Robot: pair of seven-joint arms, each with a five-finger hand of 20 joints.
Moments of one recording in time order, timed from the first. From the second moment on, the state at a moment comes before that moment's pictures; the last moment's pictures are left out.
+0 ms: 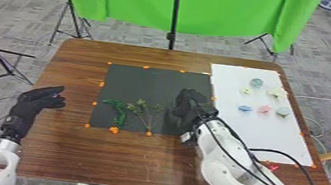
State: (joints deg) left arm 123.7 -53.3 -100.0 -110.3 62.7 10.1 8.2; right arm -80.0 -59.4 48.3 -106.2 -128.6 0.4 26.7
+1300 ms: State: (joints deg) left arm 123.7 -53.2 -99.9 -110.3 62.8 9.6 8.1; right arm -77.4 -51.2 67.1 -101.1 -130.4 -13.4 40.7
